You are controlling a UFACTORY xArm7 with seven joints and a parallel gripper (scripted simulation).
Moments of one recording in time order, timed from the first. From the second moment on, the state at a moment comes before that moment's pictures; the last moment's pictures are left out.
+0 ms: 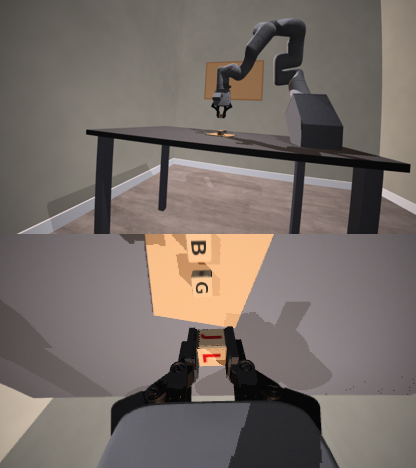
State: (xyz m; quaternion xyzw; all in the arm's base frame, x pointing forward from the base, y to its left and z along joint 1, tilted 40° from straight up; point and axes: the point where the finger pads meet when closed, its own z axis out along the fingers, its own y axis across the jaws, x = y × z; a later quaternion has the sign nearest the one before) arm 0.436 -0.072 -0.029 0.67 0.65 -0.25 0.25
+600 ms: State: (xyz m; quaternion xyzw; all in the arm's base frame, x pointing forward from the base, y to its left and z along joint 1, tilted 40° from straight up) arm 0.423 -0.085 -0.015 0.68 0.65 -0.24 0.25
